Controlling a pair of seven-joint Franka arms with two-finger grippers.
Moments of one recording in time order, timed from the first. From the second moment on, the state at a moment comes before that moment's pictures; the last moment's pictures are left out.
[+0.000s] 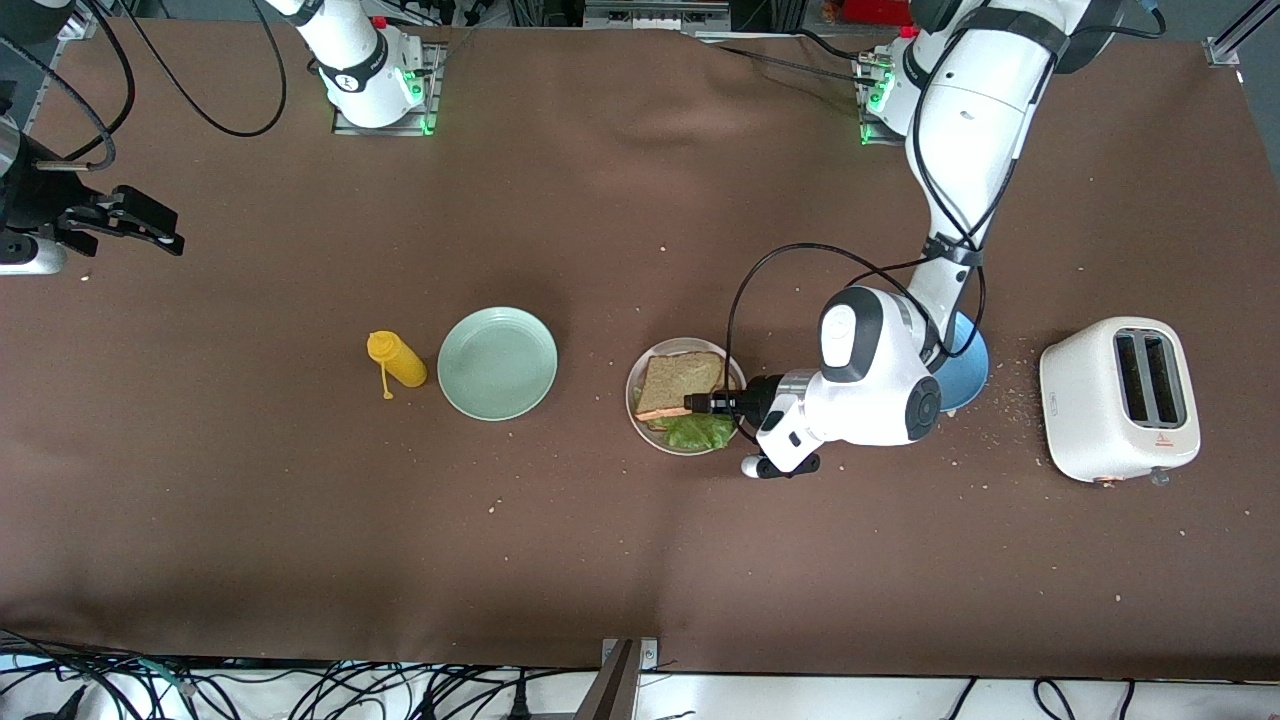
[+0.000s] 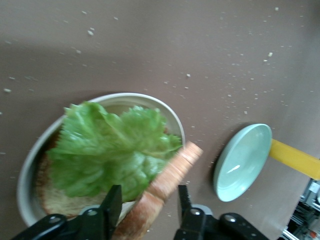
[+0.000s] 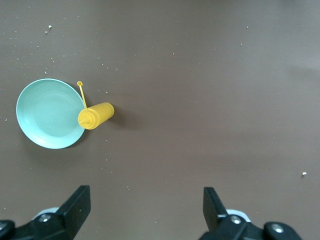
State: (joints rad) left arm -0.36 0.83 -0.02 -1.35 -0.79 2.06 -0.07; right arm 0.03 0.00 -0.04 -1.66 -0.01 1.62 -0.04
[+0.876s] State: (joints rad) left arm -0.09 0.73 -0.01 -1.35 -0.34 1.89 -0.06; right arm 0.03 -0.01 -0.04 -1.66 -0.01 1.59 -0.04
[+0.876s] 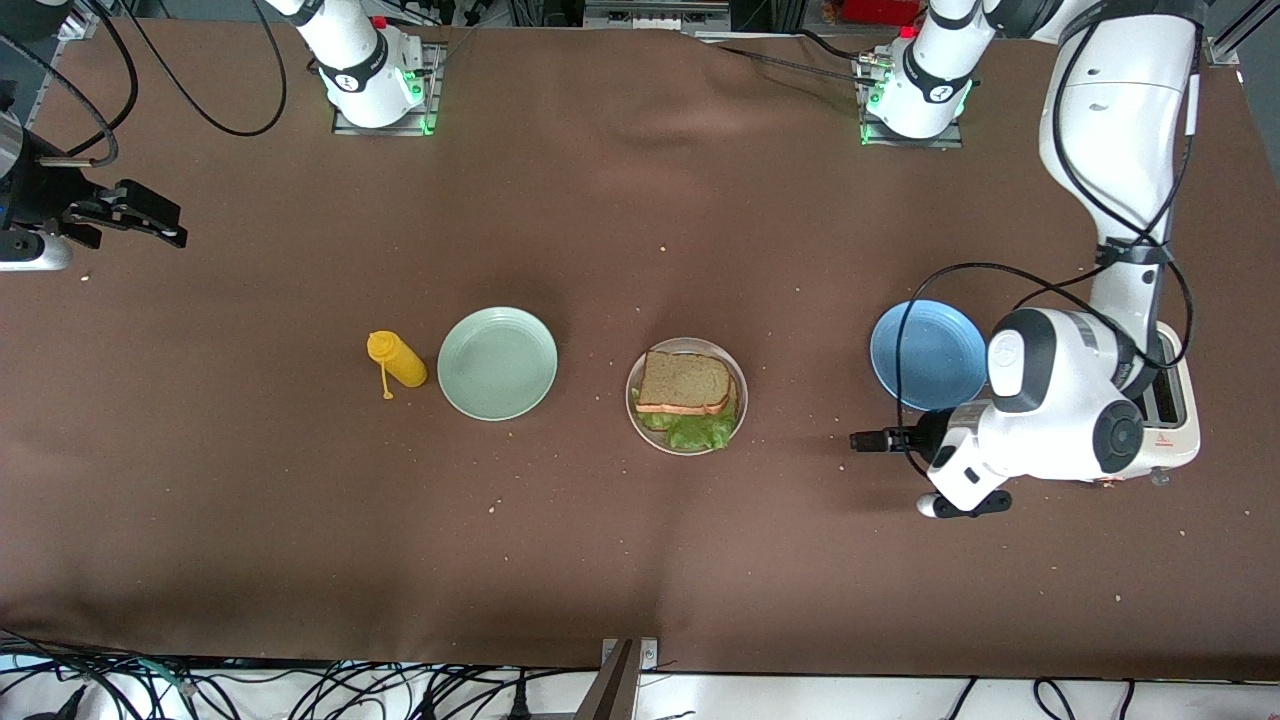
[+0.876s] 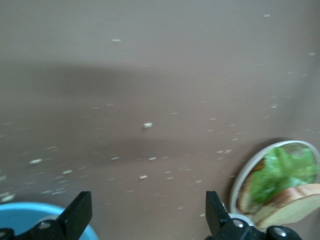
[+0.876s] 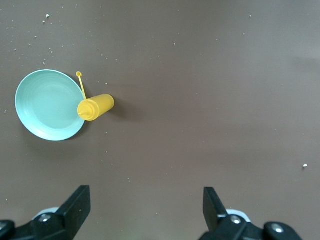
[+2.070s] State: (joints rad) left arm 0.00 0.56 -0.01 -1.34 -0.09 1.69 -0.03; right arm 0.03 -0.01 -0.04 -1.65 -0.01 1.59 -0.04
